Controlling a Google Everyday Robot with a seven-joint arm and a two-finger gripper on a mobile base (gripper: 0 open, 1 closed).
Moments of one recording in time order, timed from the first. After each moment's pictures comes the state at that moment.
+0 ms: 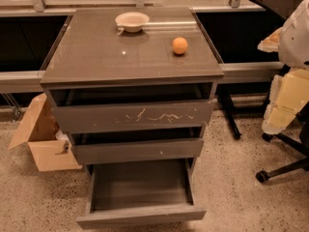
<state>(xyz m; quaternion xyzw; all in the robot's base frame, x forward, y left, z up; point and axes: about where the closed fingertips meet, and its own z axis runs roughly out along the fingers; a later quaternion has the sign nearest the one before) 0.438 -0.217 0.976 -0.60 0.78 -0.03 0.16</state>
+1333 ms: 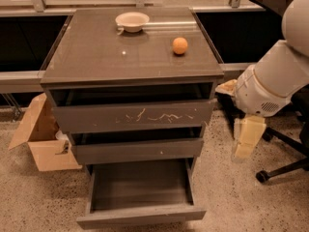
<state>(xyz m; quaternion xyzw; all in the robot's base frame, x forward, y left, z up) 0.455 -0.182 0.856 -0.68 0.71 0.05 0.16</state>
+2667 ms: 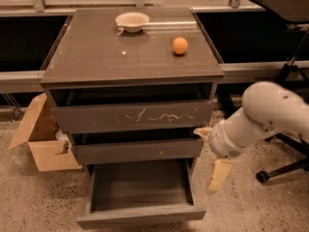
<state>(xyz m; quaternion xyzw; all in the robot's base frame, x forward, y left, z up) 0.460 -0.154 0.686 -0.69 0.69 0.14 0.18</state>
